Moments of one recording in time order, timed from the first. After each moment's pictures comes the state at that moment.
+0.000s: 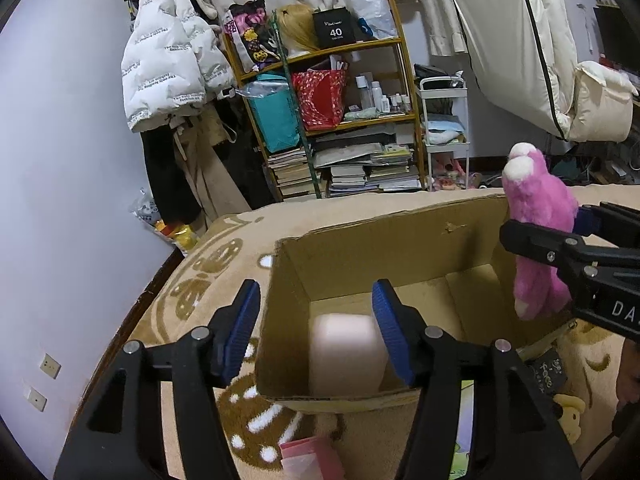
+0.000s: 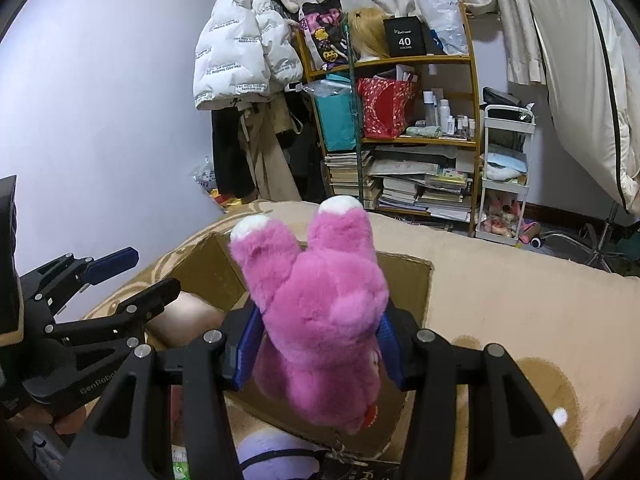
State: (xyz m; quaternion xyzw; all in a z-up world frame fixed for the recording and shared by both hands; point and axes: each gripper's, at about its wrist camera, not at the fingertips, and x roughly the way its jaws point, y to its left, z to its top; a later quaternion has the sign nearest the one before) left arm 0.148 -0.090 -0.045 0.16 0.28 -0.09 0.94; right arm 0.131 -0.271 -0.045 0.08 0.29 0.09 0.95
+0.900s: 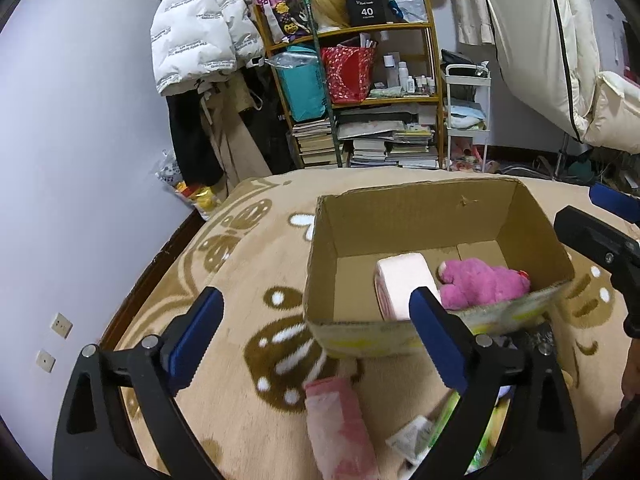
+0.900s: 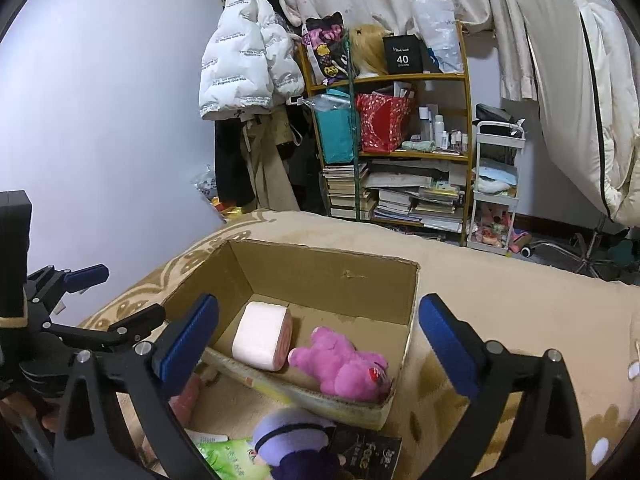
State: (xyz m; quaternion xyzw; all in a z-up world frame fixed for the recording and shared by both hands) left arm 0.113 -0.058 -0.024 0.14 0.34 -0.04 0.93; right arm 0.092 -0.263 -0.020 0.07 0.27 0.08 0.96
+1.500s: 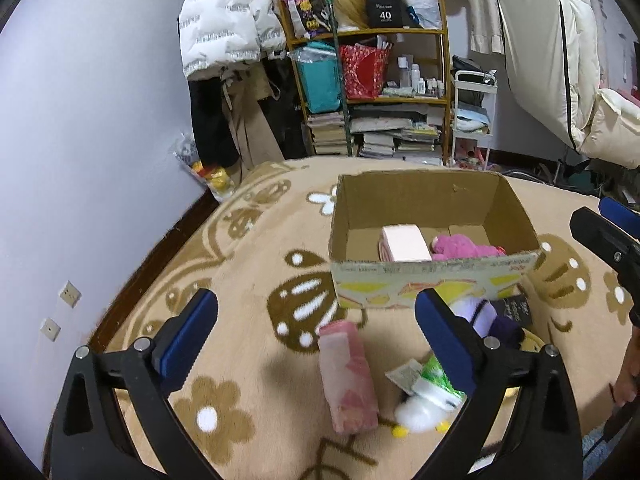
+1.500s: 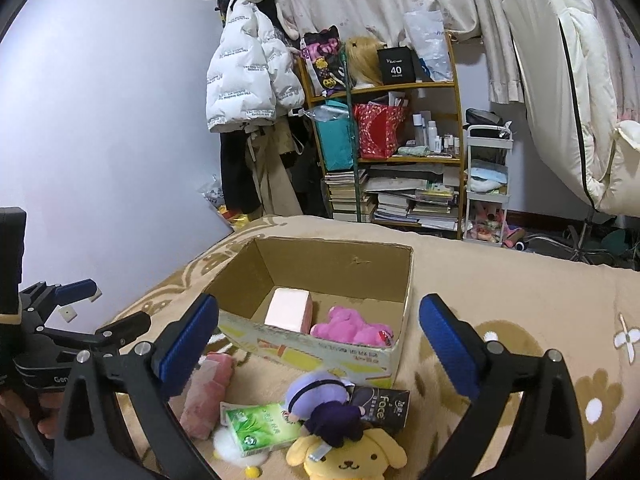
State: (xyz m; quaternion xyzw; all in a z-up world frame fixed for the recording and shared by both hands) left arm 0.047 -0.030 0.005 0.10 0.36 -0.03 0.93; right arm 0.028 -0.258 0.007 0.08 0.26 0.08 0.96
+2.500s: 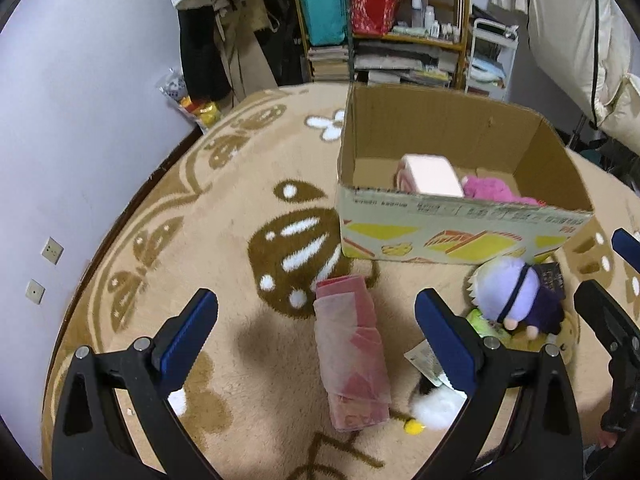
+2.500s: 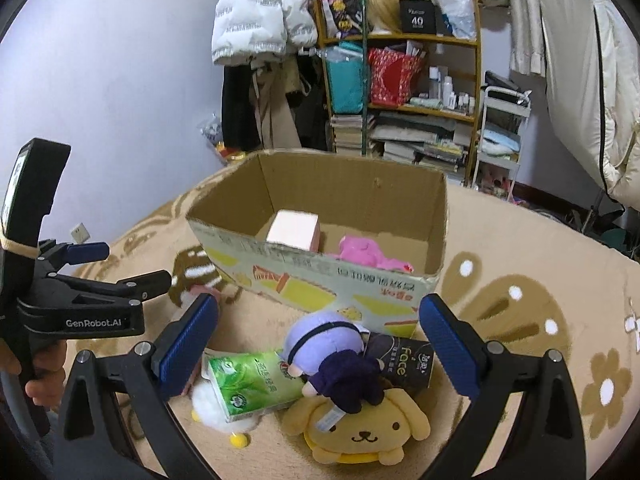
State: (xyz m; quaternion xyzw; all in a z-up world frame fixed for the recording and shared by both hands) left arm 0.100 -0.020 -0.071 0.08 0.46 -0.02 0.88; right arm 0.045 -0.225 -0.055 0.04 0.36 0.09 0.93
